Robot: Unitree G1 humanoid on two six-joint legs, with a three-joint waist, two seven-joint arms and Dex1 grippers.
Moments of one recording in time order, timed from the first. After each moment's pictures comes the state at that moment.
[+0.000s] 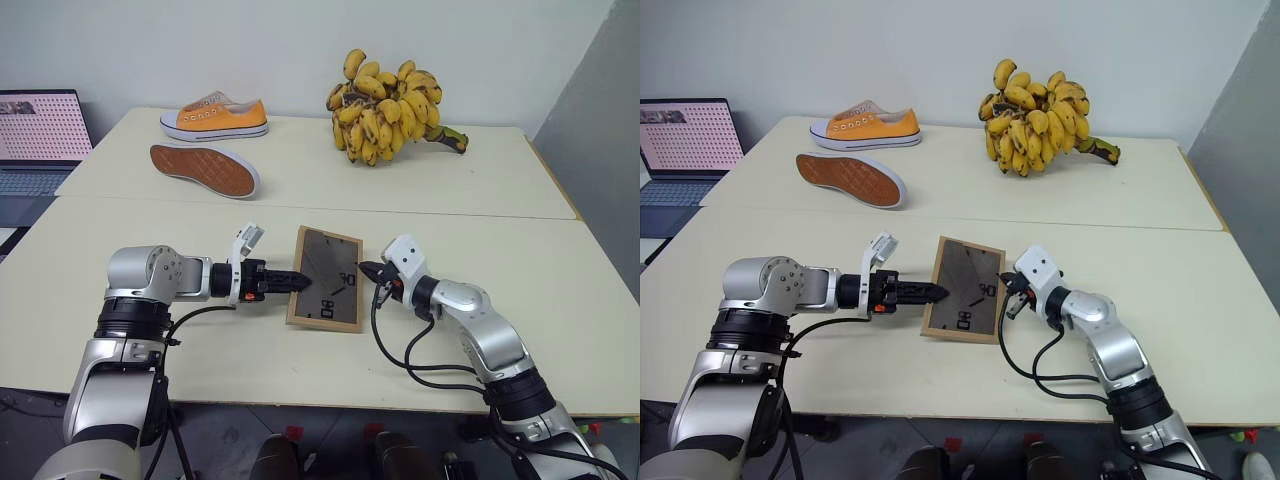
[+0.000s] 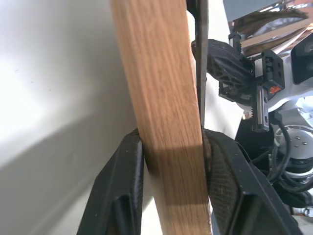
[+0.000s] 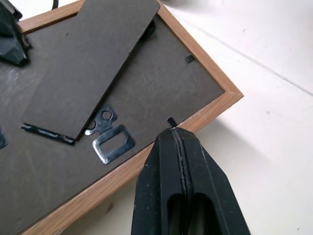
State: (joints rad) left arm -0.77 0.61 0.02 0.38 -0.66 1.40 -0.97; right arm -0.45 -0.30 0.23 -0.05 0.09 0.43 0.59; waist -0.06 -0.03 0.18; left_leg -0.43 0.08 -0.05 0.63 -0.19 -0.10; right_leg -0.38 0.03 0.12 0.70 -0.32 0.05
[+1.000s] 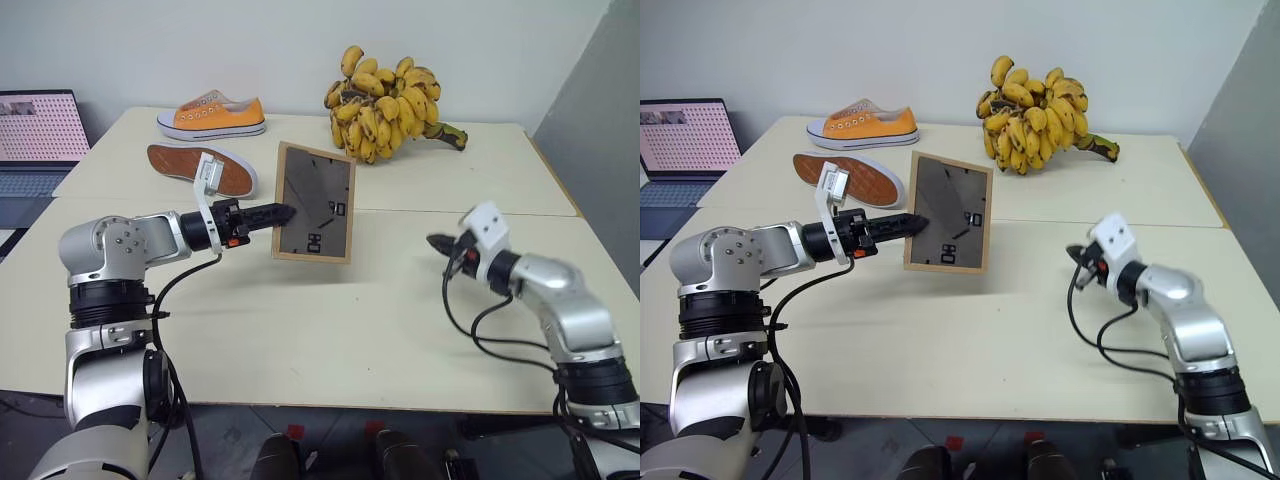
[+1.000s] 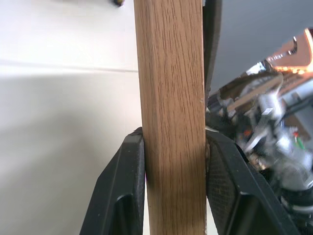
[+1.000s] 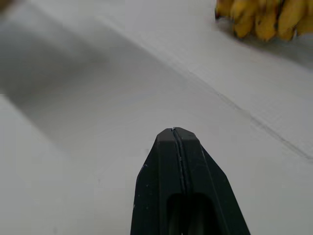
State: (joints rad) left arm -0.85 0.60 0.28 0.26 -0.73 1.28 -0.88; right arm -0.55 -0.56 -0.06 -0.21 0.30 0.63 0.68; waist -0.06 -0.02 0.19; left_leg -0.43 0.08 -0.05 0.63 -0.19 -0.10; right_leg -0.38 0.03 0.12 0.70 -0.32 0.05
